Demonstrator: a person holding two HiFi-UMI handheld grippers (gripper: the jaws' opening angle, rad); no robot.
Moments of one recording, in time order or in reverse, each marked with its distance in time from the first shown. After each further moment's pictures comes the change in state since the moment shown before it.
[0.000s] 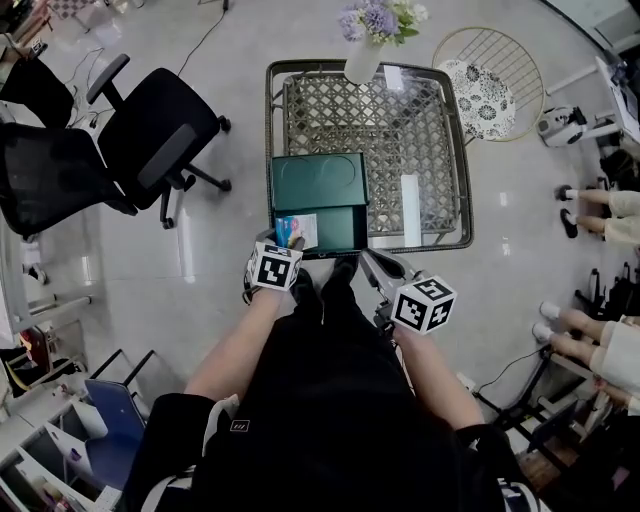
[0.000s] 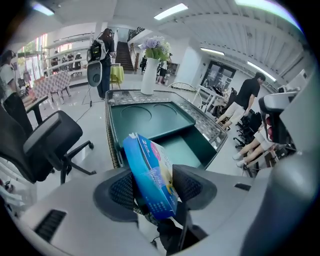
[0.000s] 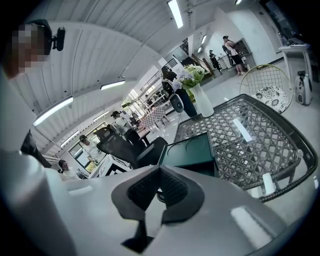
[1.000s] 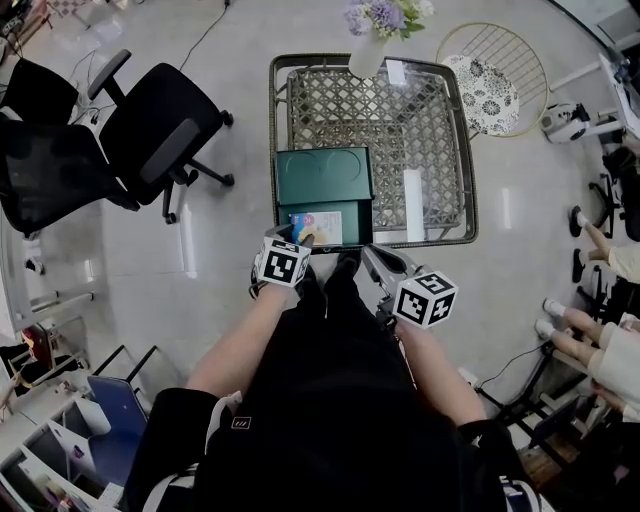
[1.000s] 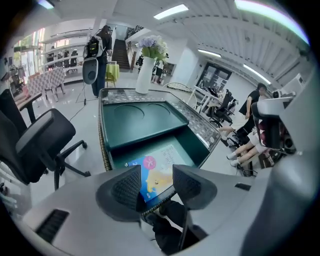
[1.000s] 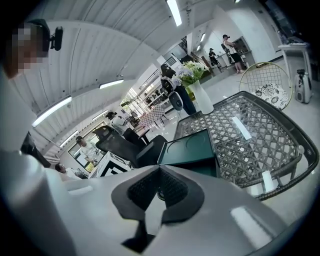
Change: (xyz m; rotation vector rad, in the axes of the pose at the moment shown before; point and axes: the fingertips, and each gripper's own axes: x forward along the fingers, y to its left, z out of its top) left arm 0.000 -0.013 0.002 0.002 0.001 -0.058; right arm 0.008 0.001 -0.007 0.008 0.015 -0.007
